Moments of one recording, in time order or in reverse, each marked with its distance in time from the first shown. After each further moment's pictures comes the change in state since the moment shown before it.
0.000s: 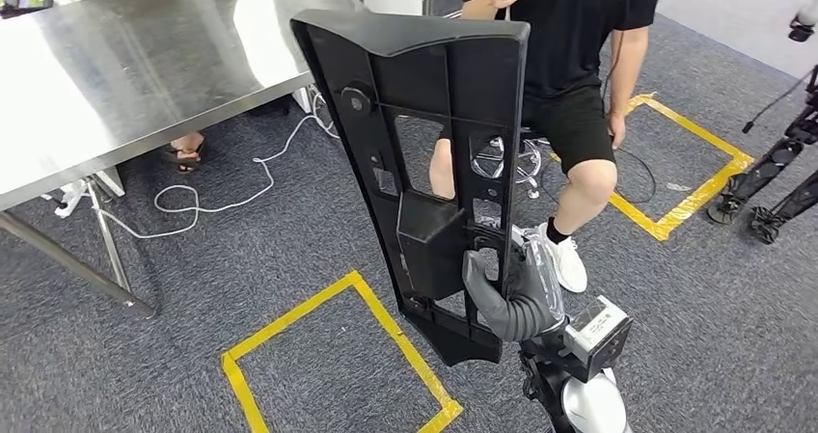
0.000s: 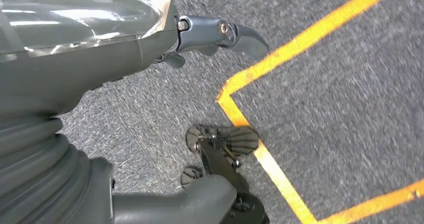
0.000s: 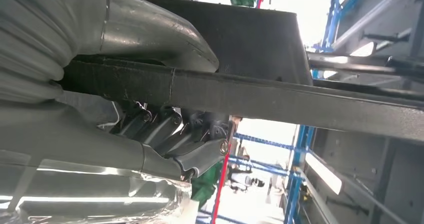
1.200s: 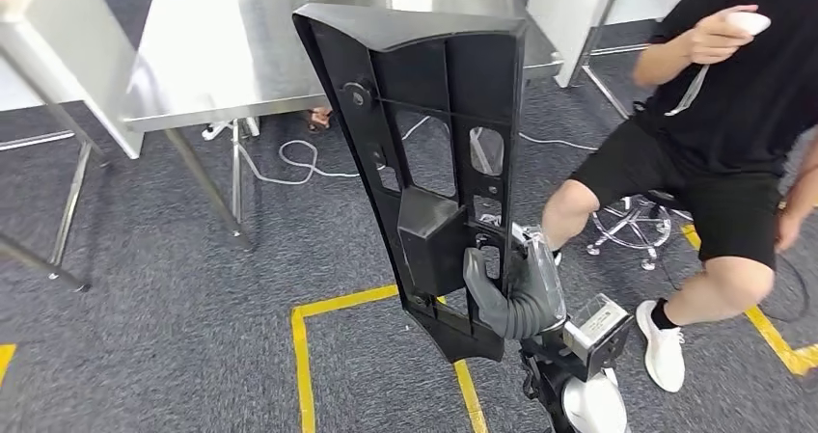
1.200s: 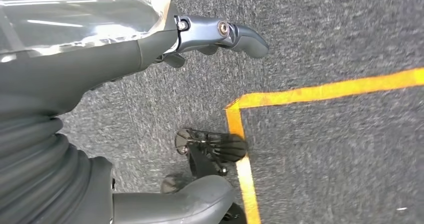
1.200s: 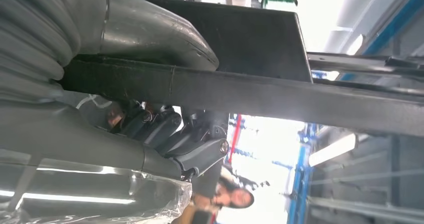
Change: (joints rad) left arm -0.009 -0.020 0.044 -0.012 -0.013 0.006 -0.015; right arm 0.000 0.016 -0.007 -0.004 0.019 0.000 0.019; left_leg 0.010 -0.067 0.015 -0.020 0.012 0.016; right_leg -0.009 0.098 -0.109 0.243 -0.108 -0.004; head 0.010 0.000
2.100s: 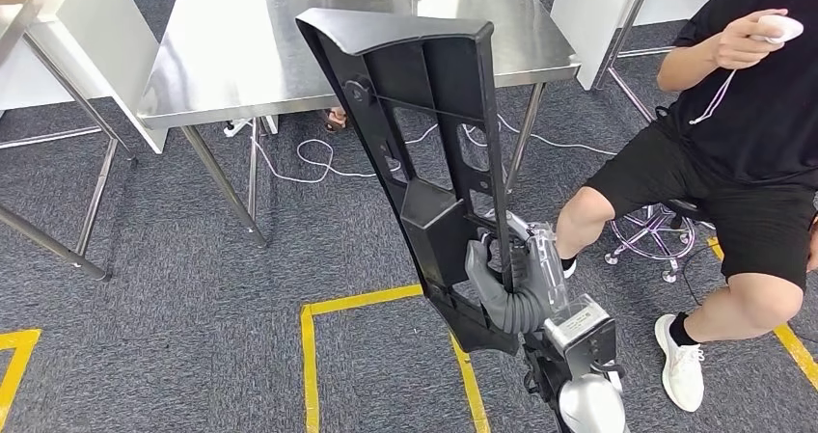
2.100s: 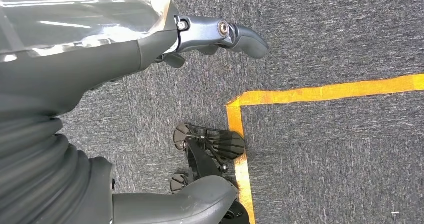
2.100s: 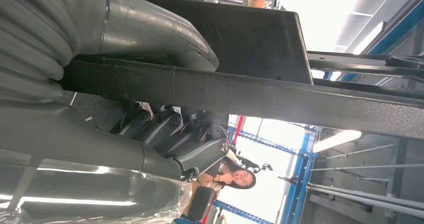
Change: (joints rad) left arm 0.008 -0.006 0.024 -0.006 -0.028 0.021 -0.015; right arm -0.004 0.002 0.000 -0.011 0.139 -0.090 0.028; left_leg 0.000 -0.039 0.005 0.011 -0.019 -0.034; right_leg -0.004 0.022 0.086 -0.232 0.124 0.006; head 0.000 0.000
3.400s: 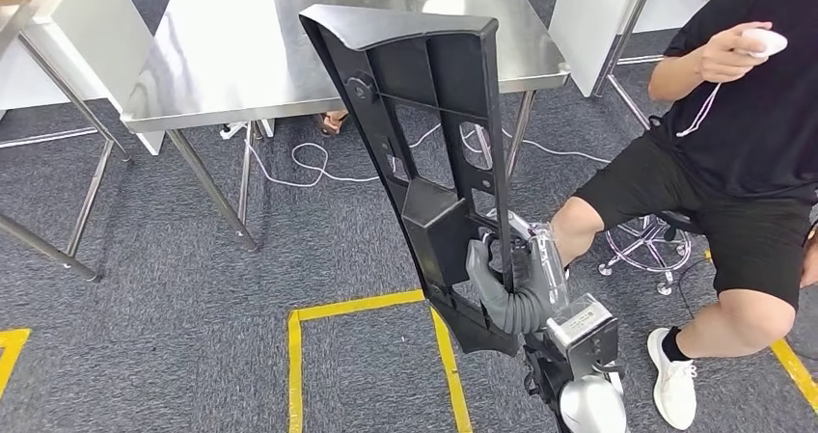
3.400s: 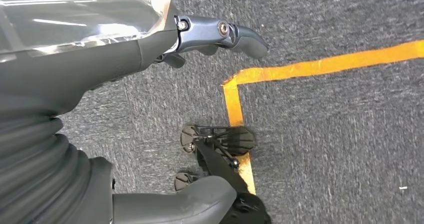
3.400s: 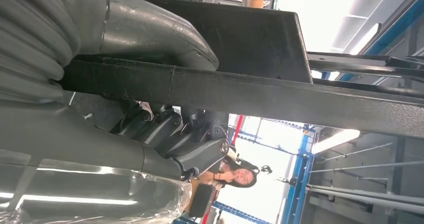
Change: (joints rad) left arm -0.004 -0.006 0.030 -0.006 -0.098 0.000 0.018; right arm 0.005 0.000 0.004 -0.009 -0.009 -0.002 0.010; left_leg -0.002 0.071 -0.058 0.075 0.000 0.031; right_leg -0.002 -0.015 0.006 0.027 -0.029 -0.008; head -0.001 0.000
